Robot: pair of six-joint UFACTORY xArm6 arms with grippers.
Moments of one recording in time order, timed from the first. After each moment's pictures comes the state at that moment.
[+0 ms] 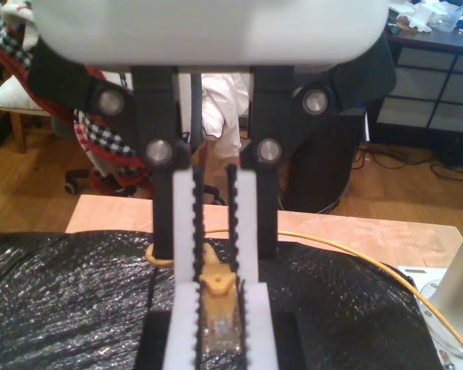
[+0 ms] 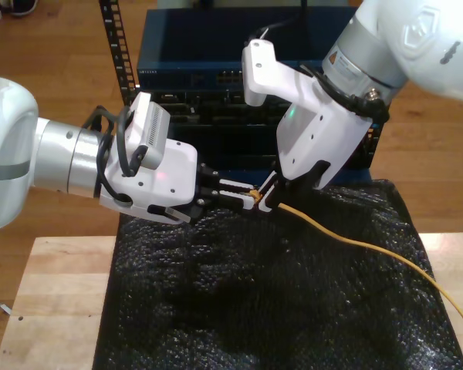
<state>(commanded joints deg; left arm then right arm) 5.4 -21.0 -41.3 -70.4 88.7 -248.3 19.6 -15.7 -64.3 27.9 77.3 -73.7</state>
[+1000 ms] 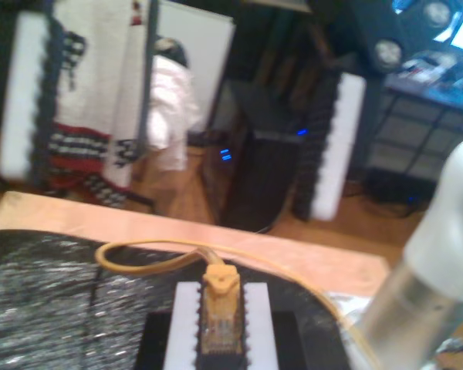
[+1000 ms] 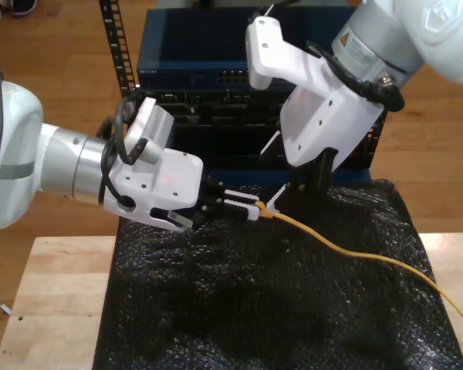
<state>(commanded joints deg) 6.3 -17.3 -42.2 -70.6 95.2 -256.1 19.0 -18.2 -65.5 27.6 77.5 -74.4</state>
